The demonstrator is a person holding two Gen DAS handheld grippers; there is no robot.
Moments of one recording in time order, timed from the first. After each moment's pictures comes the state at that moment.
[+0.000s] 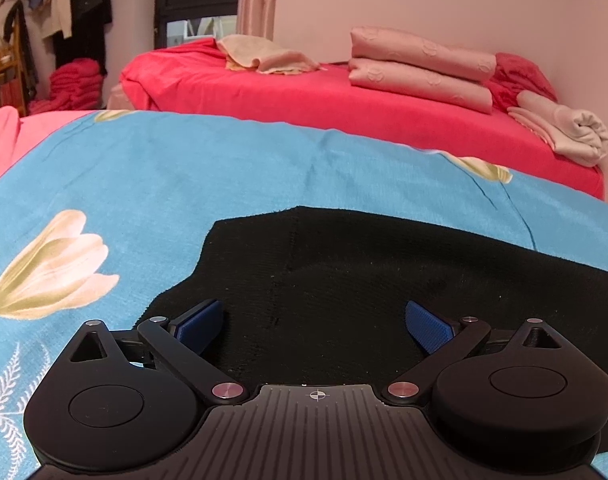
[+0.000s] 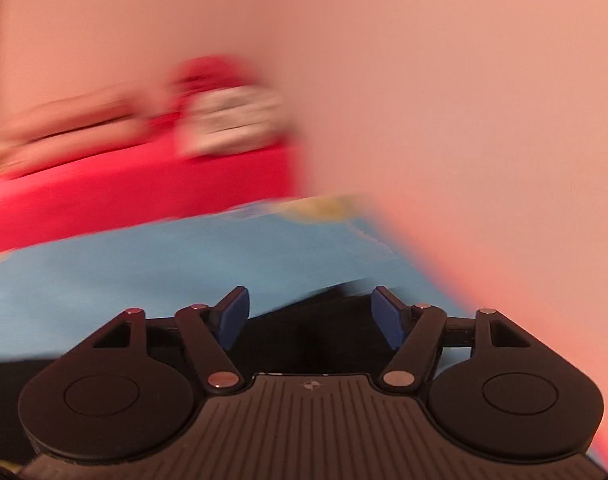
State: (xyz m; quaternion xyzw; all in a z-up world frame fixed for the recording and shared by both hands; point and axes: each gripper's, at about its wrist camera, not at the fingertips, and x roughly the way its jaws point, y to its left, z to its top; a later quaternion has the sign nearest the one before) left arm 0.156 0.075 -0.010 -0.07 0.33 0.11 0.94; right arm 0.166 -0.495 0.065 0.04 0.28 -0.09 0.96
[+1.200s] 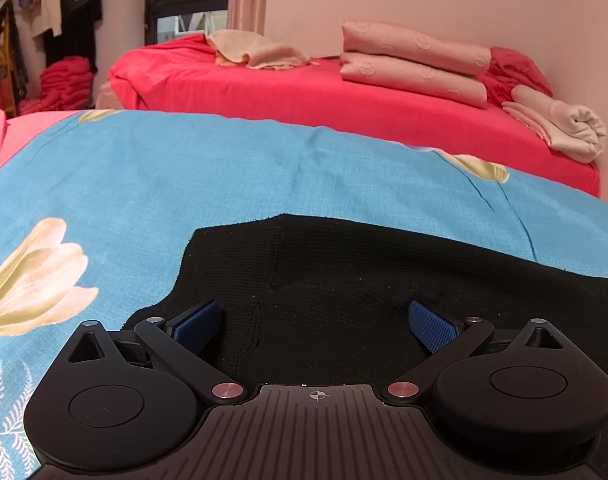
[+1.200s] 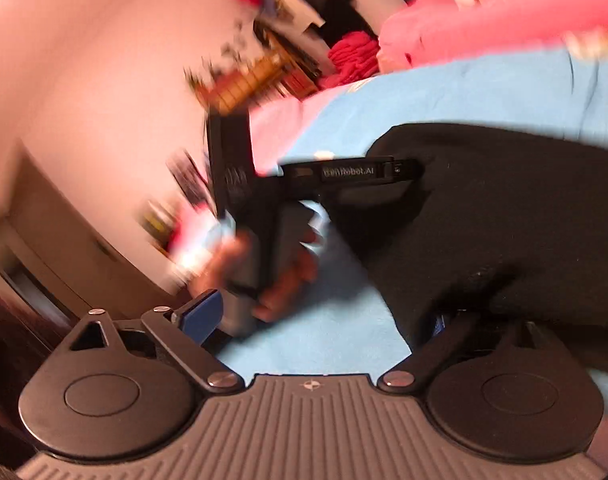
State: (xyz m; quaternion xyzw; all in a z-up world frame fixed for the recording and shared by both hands) left arm 0.175 0.074 -0.010 -0.07 0.34 0.10 0.93; right arm 0.167 -0.187 0.001 0.08 0.39 0.59 0.70
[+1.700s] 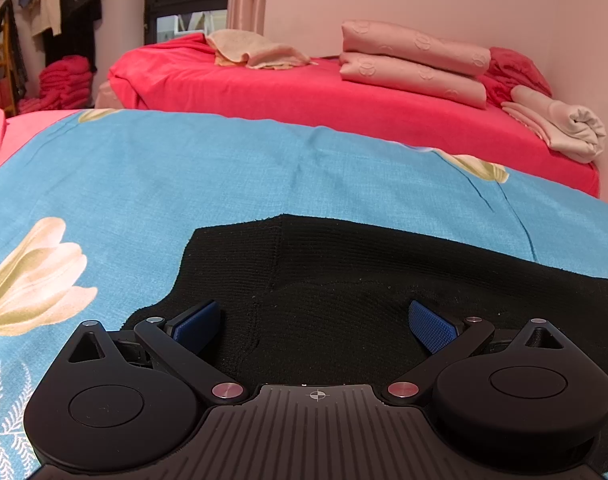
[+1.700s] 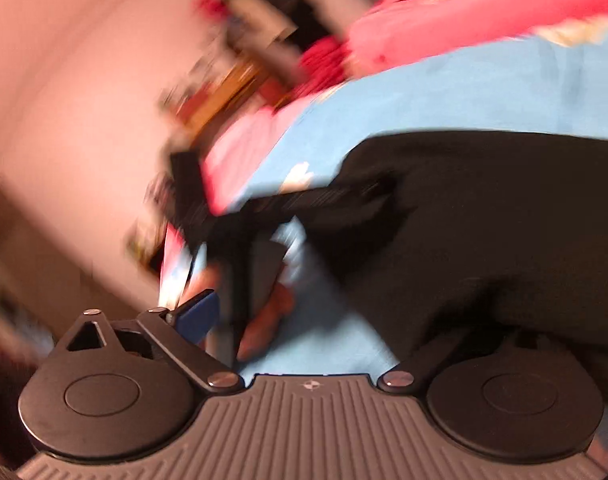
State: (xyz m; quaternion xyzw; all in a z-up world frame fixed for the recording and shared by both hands) left arm 0.175 0.073 -0.010 -0.07 0.34 0.10 0.93; right arm 0.200 -0.188 -0.006 0.19 0.42 0.53 0.71
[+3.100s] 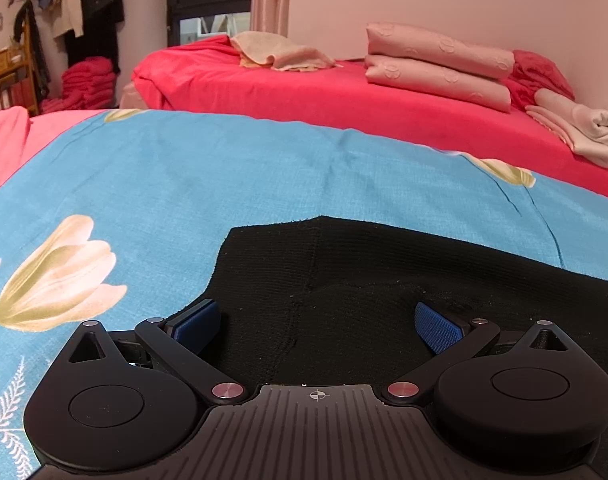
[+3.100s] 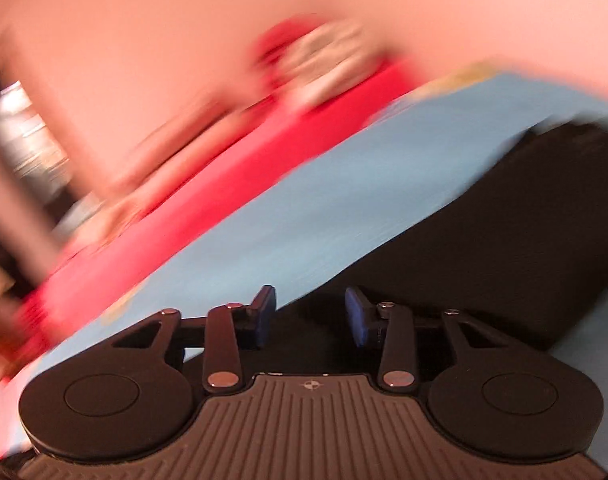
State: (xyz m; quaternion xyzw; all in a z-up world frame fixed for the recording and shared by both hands) left arm 0.174 0.083 -0.008 -0.07 0.33 0.13 0.93; right arm 0.216 -0.510 -0.007 0.28 0.27 -0.01 0.92
